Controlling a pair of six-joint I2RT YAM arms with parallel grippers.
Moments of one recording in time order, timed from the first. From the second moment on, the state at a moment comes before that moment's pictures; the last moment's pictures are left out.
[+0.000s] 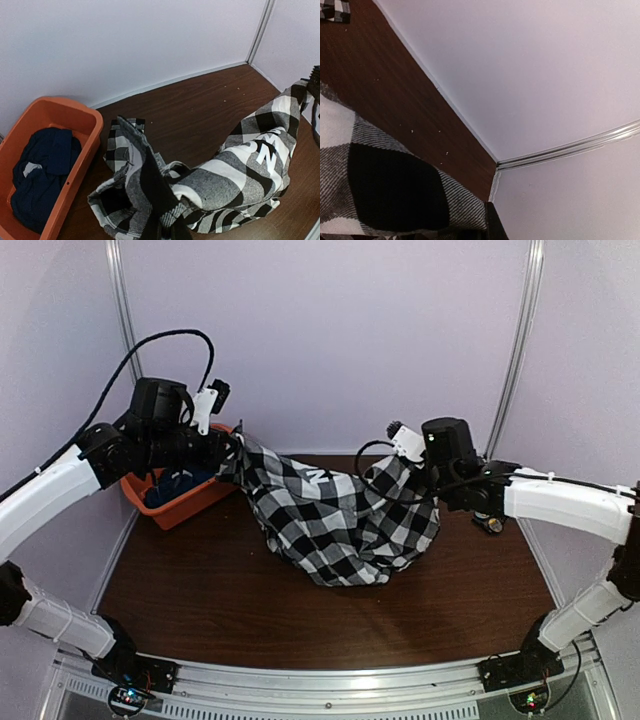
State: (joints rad) left arm -0.66 1.27 1.33 -0.53 -0.10 -0.12; right arm 0.73 1.40 1.11 -0.08 0.79 -0.70
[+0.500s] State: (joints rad) left arm -0.64 1.60 1.26 -0.55 -0.44 -0.30; right arm 0.63 1.87 1.34 -0.09 0.70 -0.60
